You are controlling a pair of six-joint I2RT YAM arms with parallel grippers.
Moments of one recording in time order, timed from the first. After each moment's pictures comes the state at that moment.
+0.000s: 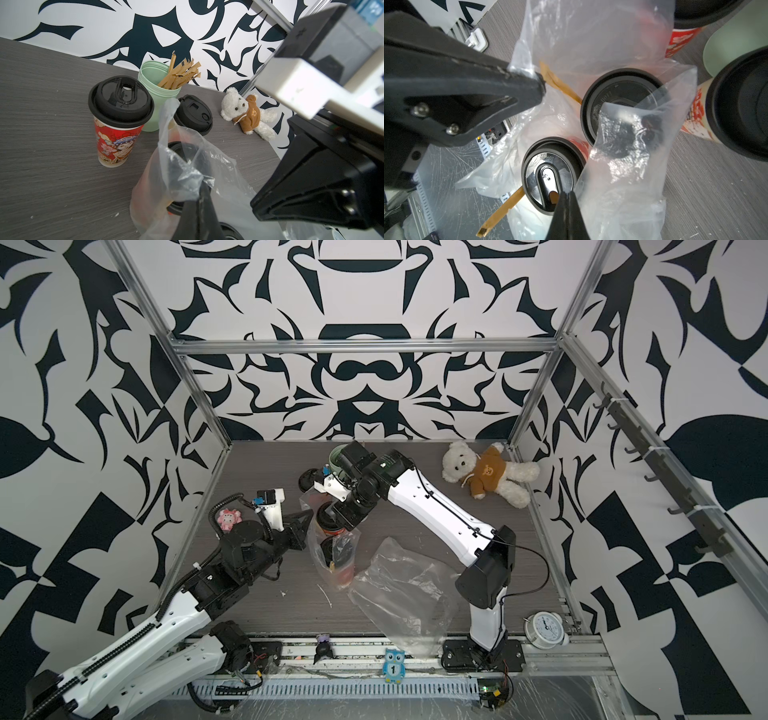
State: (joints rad) left arm -0.71 0.78 0.61 -0.06 -0.14 -0.55; right arm 0.82 1.86 2.01 -1.27 -0.38 -0.05
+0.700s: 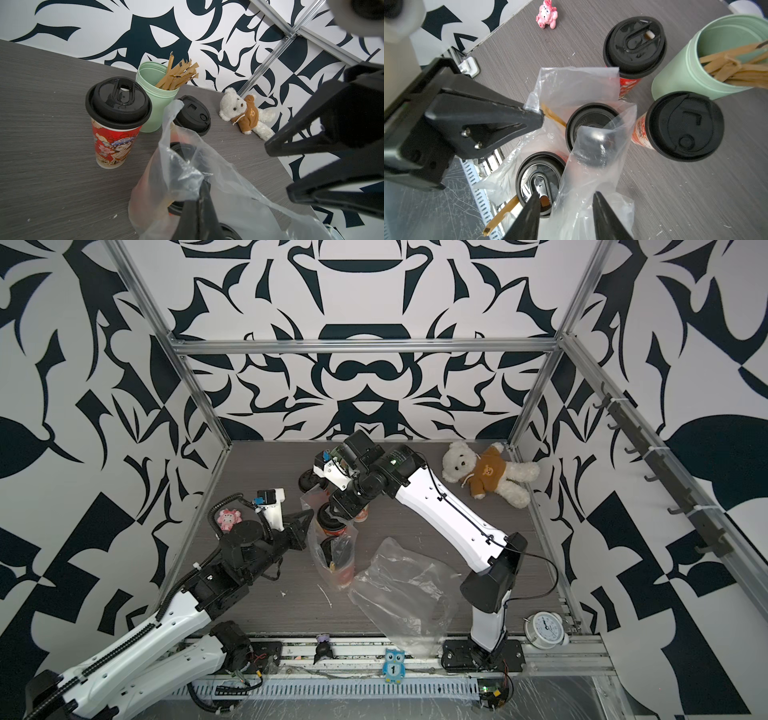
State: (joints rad) left arm -0.71 0.78 0.61 -0.05 -0.13 -0.55; right arm 0.85 1.84 2.14 -1.27 -0.24 -0.05
